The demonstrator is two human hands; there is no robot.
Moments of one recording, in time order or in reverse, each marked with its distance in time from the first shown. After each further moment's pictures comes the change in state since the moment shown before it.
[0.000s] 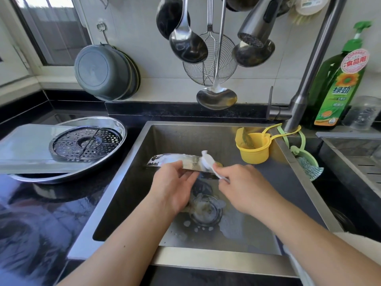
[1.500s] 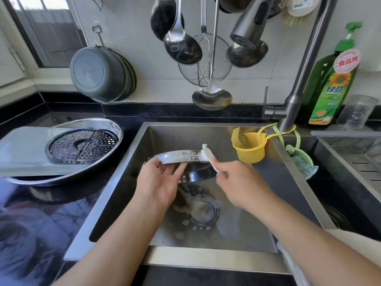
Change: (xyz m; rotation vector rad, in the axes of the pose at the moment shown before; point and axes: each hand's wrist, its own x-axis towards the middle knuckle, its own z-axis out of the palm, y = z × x) left_hand 0.008 0.016 -0.010 -0.262 0.028 0.102; right_hand 0.007 0.009 0.008 0.095 0.079 0.066
